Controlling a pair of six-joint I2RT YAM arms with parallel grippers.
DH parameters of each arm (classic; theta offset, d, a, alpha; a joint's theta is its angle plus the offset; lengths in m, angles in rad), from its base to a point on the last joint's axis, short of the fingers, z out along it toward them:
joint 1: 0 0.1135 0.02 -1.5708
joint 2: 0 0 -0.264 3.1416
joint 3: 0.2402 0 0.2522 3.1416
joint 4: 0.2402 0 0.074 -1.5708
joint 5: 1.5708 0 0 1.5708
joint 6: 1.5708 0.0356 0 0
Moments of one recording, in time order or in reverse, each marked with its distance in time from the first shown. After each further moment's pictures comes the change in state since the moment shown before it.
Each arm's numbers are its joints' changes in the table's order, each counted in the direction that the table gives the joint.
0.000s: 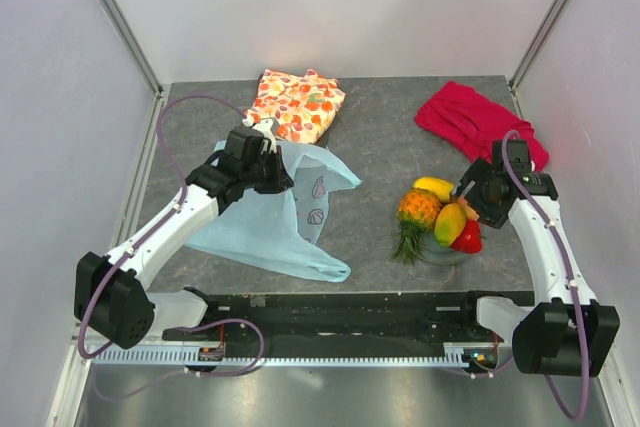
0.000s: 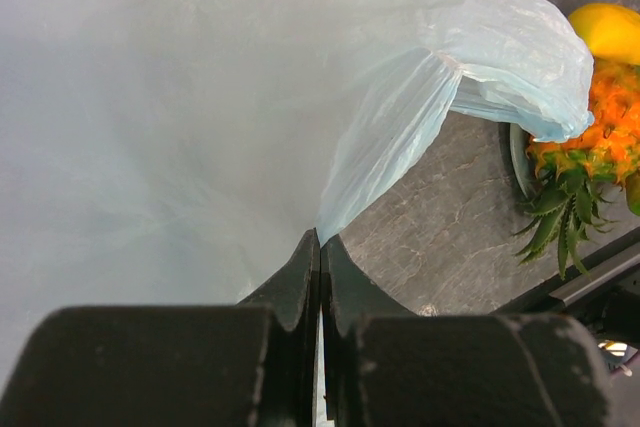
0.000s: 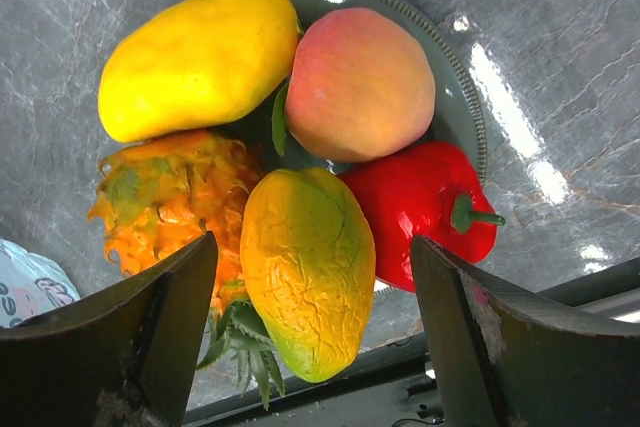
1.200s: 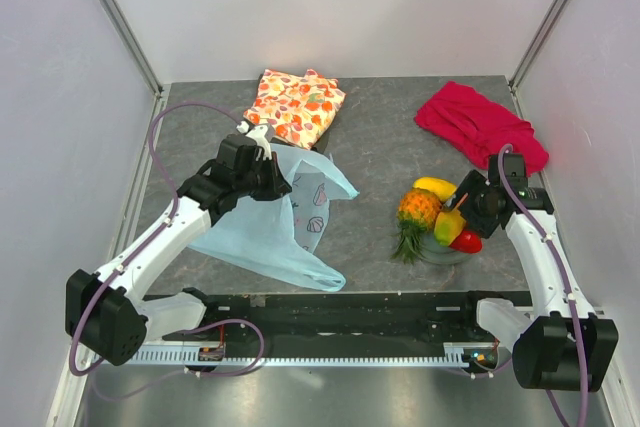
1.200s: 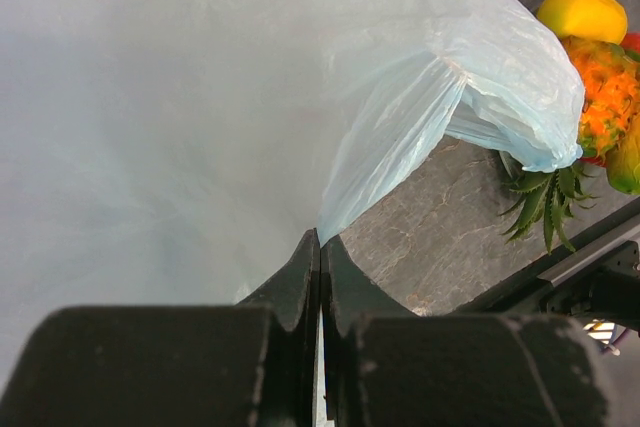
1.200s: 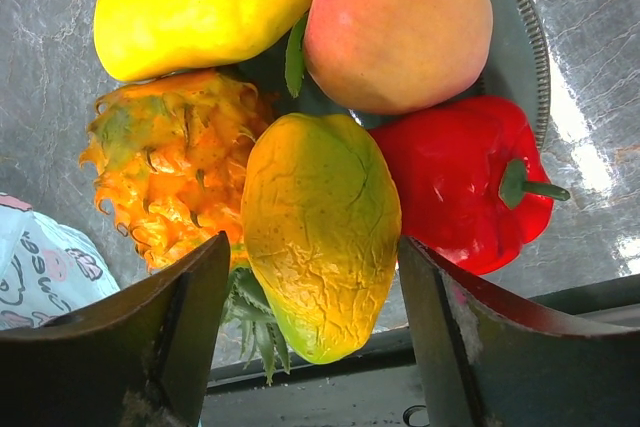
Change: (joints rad) left arm 0.000 -0.094 -0.068 -0.008 0.031 -0.010; right arm 0.011 -0.078 -0.121 -0.041 -0.123 0.023
